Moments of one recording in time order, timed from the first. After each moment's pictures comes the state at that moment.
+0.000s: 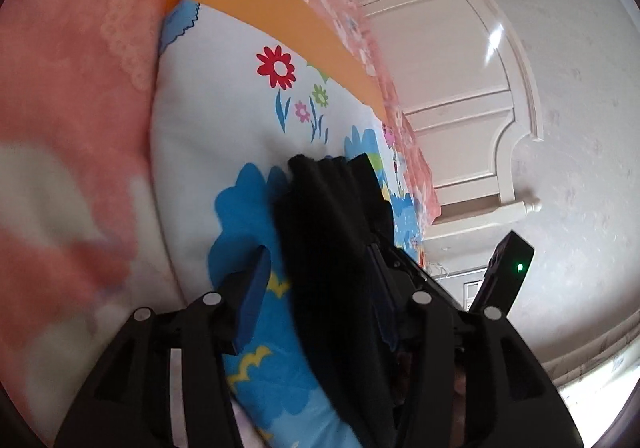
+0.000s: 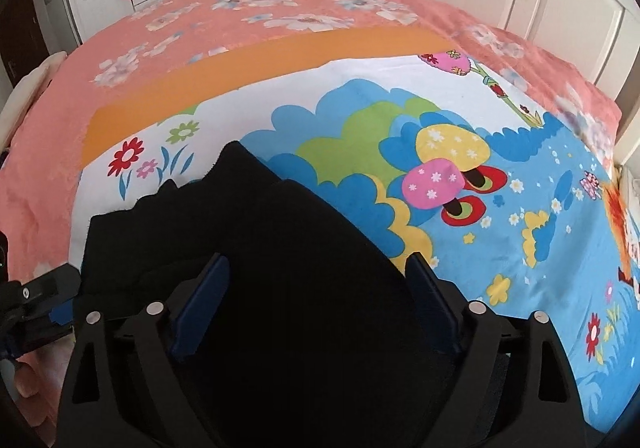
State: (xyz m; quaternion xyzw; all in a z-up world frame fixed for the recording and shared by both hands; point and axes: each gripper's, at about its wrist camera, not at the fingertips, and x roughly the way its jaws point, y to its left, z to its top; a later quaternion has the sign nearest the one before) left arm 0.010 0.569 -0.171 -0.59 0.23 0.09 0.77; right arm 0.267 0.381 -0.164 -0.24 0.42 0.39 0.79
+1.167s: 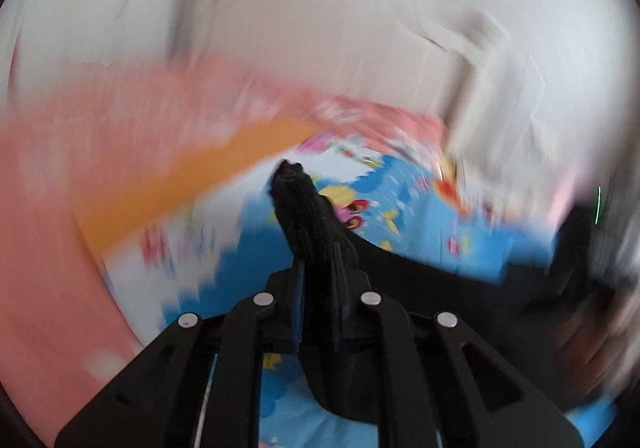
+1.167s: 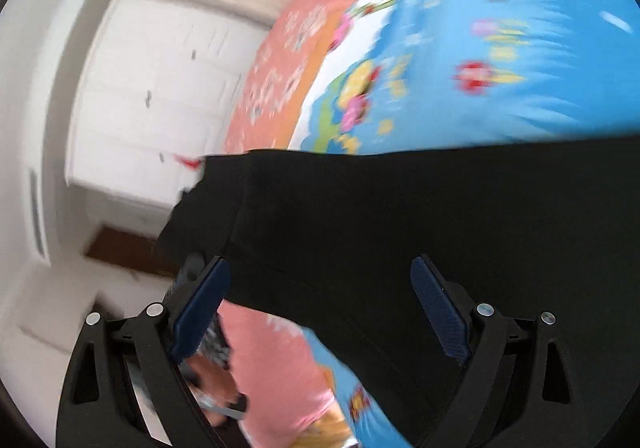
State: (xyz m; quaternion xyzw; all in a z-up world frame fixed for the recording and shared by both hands) left arm 0.071 0.391 -0.001 -0.04 0.29 0.13 0.95; right arm 0.294 0.075 -0.115 0.26 0.57 0.43 0.65
